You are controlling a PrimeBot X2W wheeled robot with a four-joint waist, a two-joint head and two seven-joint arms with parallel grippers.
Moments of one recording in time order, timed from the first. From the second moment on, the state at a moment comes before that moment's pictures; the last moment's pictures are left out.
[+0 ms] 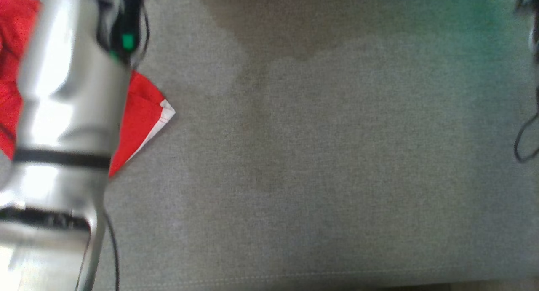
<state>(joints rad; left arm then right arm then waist) -1.12 0.10 -0.32 0.69 -0.54 -0.12 -0.25 -1.10 -0.31 0.14 0.85 0.64 0.13 0.05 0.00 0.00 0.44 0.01</state>
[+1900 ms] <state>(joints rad) -0.20 0.78 -0.88 0.02 -1.18 -0.09 0.29 -0.40 -0.81 0.84 0.50 1.15 0.13 0.89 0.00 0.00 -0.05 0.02</state>
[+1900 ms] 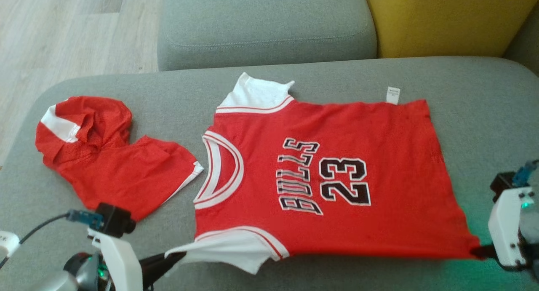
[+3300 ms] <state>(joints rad) -0.71 0.58 -0.96 0.32 -0.98 -0.12 0.43 -0.67 -0.68 0.75 0.60 0.88 0.13 0.76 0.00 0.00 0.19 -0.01</state>
